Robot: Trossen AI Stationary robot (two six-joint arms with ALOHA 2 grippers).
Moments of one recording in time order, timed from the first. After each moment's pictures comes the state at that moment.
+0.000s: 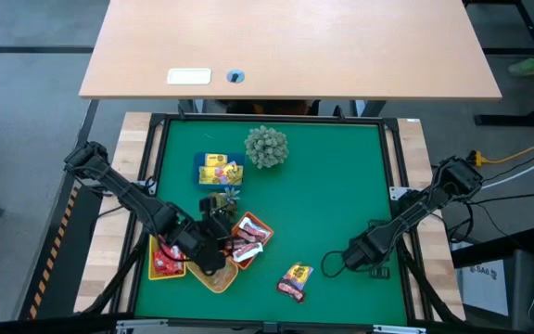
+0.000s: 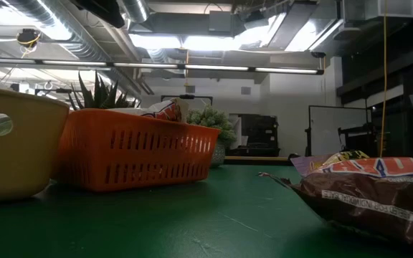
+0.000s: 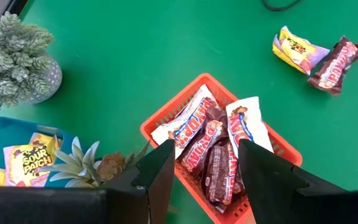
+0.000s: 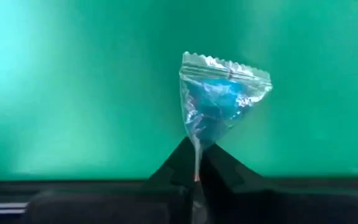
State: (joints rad) left arm -0.57 1.47 1.22 -0.80 -0.57 -0.62; right arm 0.68 1.60 0.76 -1.02 -0.36 0.70
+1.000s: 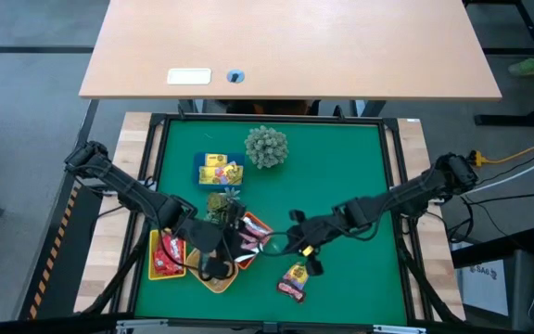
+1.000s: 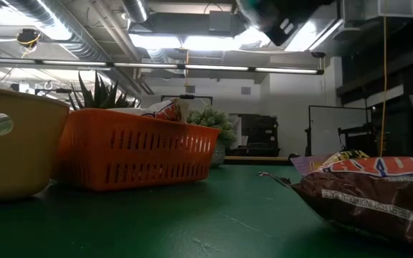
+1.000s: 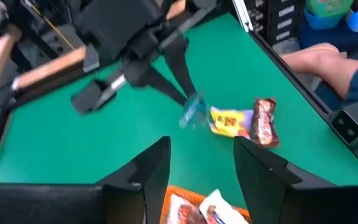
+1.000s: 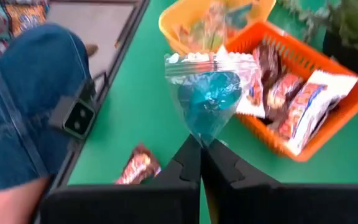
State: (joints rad) left arm -0.50 1.47 1.22 -0.34 -0.37 0.09; right arm 0.39 1.60 1.14 -0.24 -0.06 0.20
